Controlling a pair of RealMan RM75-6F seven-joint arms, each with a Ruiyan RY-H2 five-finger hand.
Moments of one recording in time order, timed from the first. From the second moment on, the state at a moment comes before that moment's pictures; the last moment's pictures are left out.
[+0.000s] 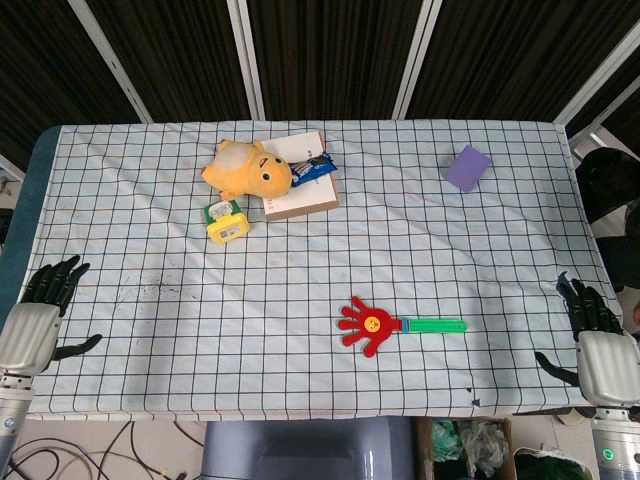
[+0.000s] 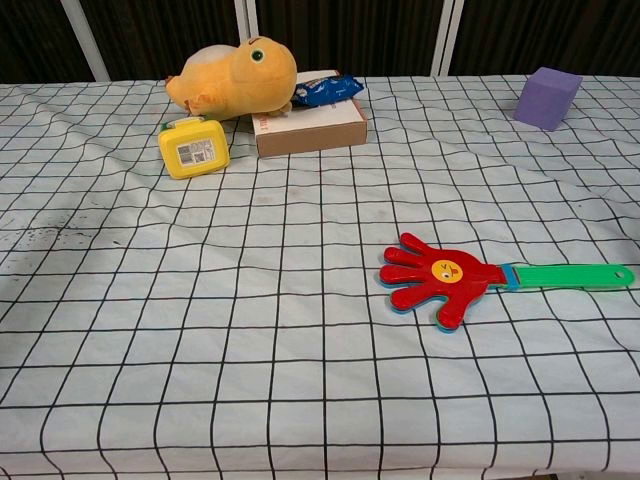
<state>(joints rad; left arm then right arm) -0.18 -1.15 -0.04 -1.61 1.54 1.45 -0.01 0.05 -1.16 0.09 -1.66 -1.46 1.54 -0.10</state>
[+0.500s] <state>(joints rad) -0.17 -1.15 -0.04 -1.61 1.54 1.46 -0.02 0.10 -1.17 0.10 -1.77 -1.49 1.49 -0.21</state>
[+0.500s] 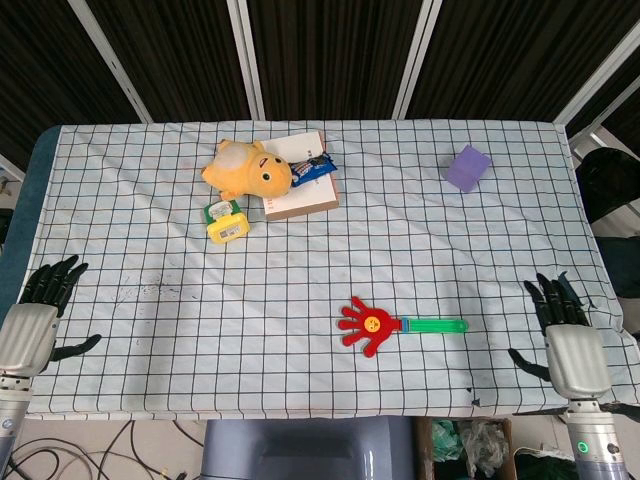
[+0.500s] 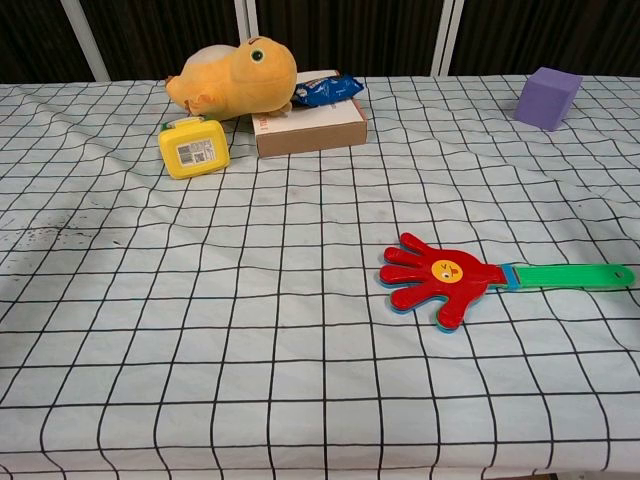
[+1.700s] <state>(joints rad) -0.20 -1.12 -0.06 -1.64 1.51 1.41 -0.09 0.44 -1.61 0.21 -1.75 -0.93 1.24 -0.78</state>
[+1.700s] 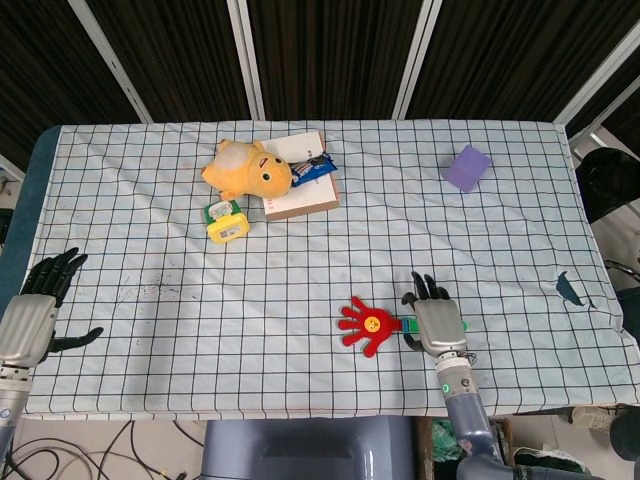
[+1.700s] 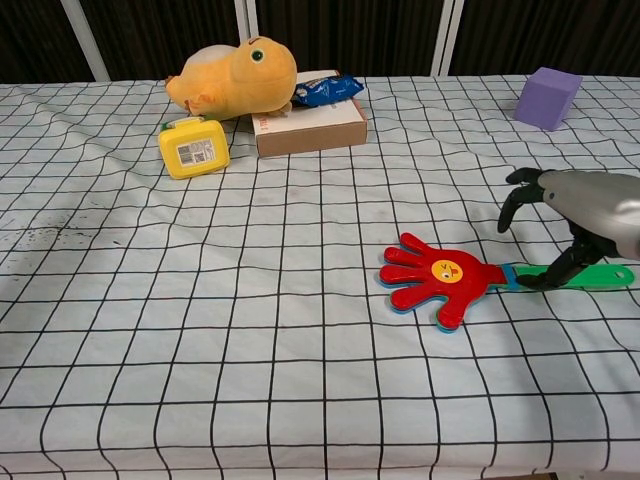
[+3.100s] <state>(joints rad) -0.20 -1.11 -0.06 -1.65 1.49 1.40 -0.11 0.51 -1.69 0.19 -1.67 -0.82 1.26 -0.77</state>
